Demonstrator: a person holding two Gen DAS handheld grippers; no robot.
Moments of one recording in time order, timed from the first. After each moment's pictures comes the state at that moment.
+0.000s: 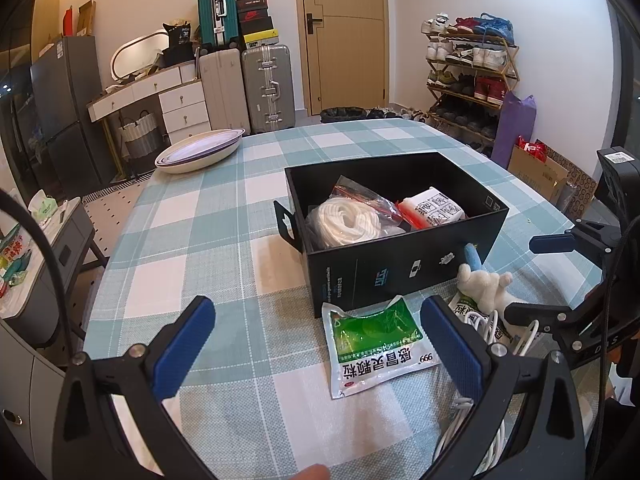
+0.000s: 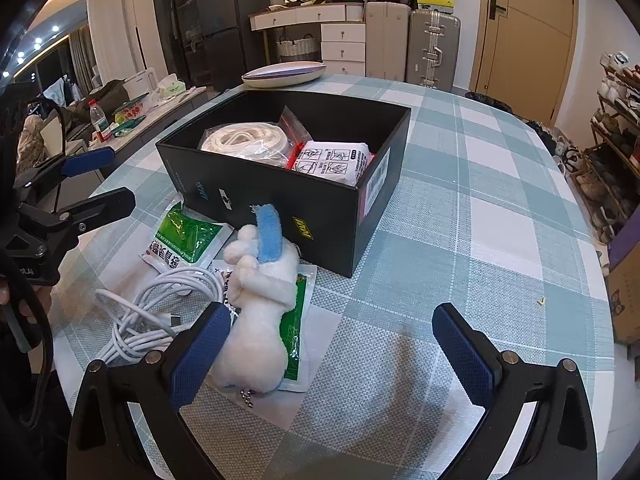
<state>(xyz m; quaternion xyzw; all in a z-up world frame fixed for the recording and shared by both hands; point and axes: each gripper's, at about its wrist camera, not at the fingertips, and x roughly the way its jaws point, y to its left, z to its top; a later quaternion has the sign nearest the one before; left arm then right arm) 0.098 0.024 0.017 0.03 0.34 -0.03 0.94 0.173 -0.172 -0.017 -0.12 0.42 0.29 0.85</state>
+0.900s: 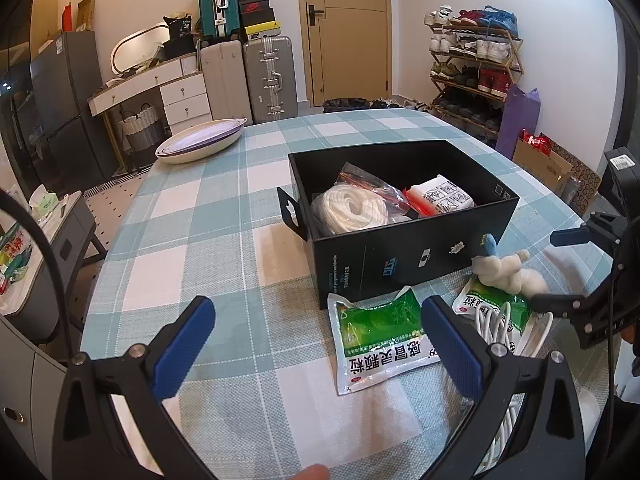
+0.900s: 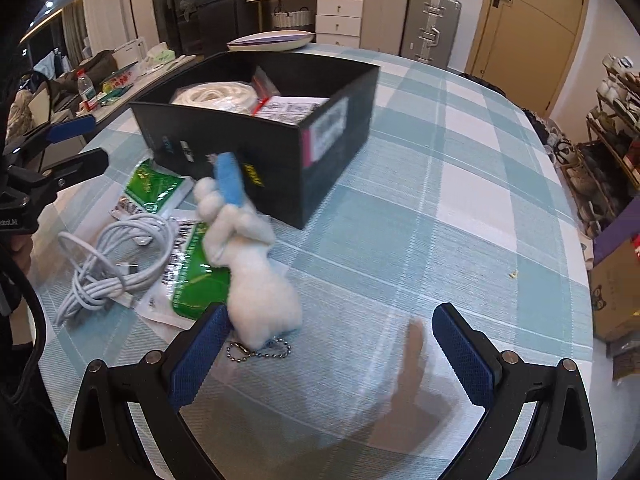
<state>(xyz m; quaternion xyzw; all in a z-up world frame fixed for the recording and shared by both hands) 0.102 0.029 0.006 0.03 0.36 -0.02 0.93 0.185 -0.201 -0.032 -0.16 0.46 0.25 0.84</state>
